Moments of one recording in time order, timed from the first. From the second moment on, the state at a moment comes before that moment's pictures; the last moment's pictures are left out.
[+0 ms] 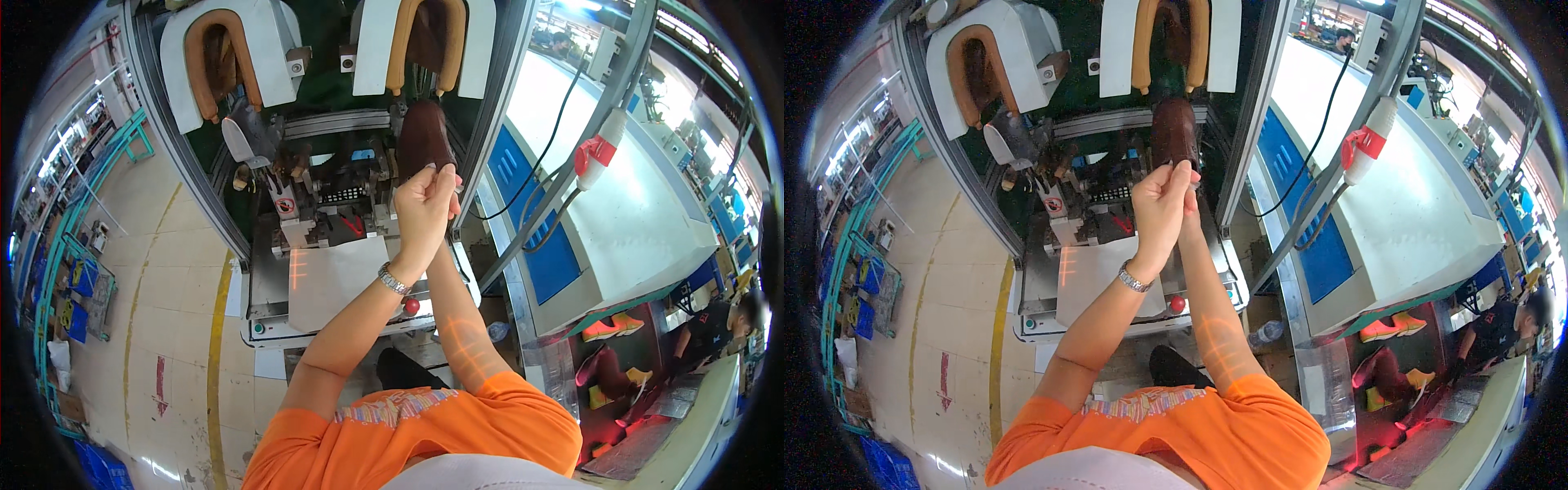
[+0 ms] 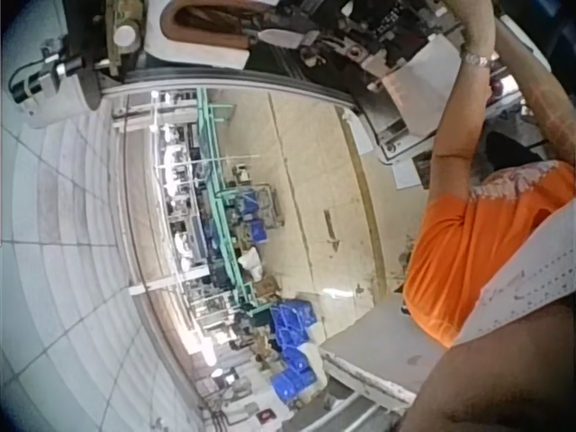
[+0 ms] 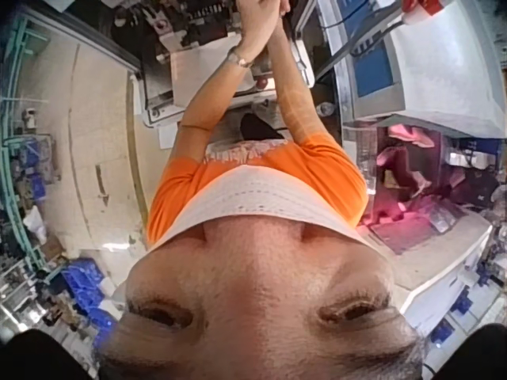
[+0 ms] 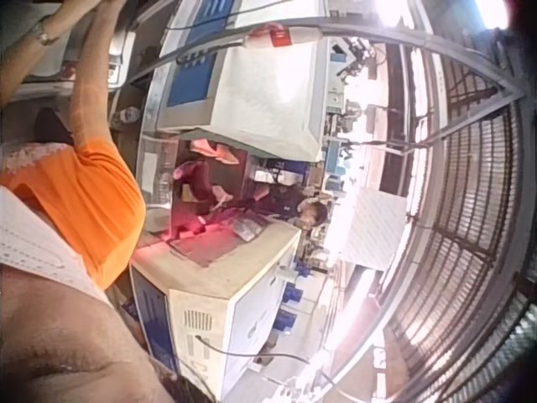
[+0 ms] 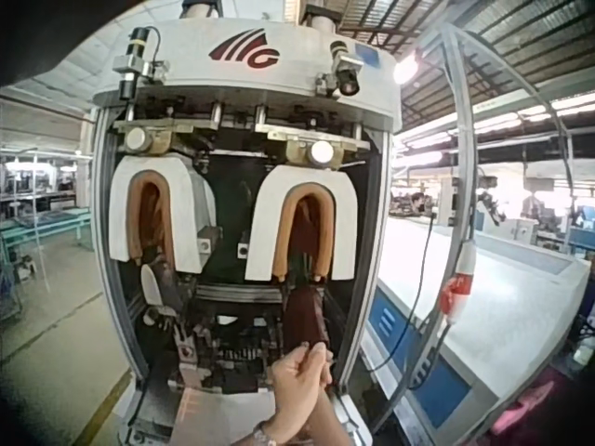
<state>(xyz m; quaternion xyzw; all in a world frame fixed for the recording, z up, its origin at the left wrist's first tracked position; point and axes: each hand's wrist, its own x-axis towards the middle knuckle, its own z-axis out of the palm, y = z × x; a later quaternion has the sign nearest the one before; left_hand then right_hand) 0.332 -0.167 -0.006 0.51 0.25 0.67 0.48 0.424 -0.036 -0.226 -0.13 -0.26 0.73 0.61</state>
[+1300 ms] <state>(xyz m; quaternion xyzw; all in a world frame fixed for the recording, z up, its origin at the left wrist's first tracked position) 0.231 -0.249 -0.205 0.57 0.39 0.44 0.57 0.513 -0.187 -0.355 -0.89 -0.22 0.17 0.37</state>
